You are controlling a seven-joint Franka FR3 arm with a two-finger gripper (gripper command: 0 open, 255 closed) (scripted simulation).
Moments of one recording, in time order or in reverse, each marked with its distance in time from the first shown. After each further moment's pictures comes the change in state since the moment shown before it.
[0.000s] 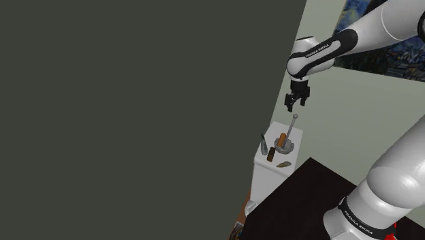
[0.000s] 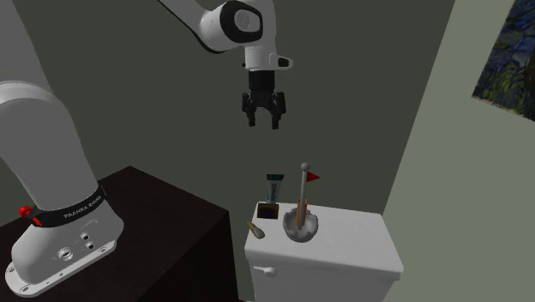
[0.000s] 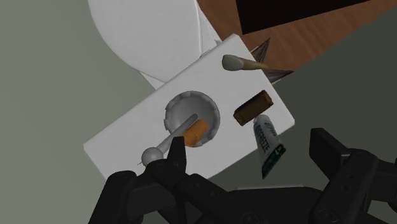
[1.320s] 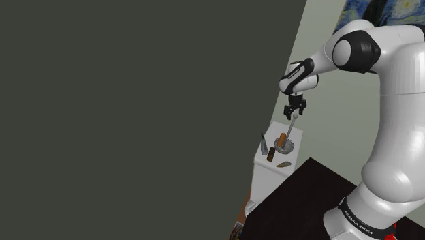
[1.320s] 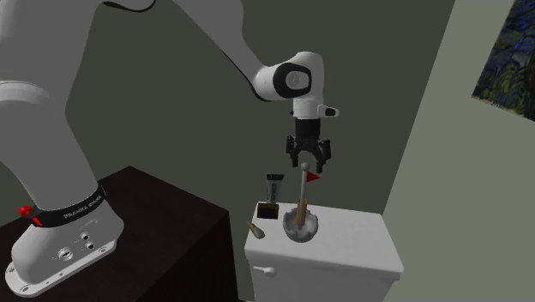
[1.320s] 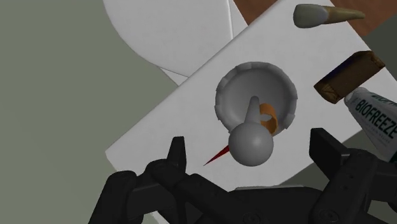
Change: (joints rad) arm -0.144 0.538 -0.037 0.352 0.119 0.169 -0.112
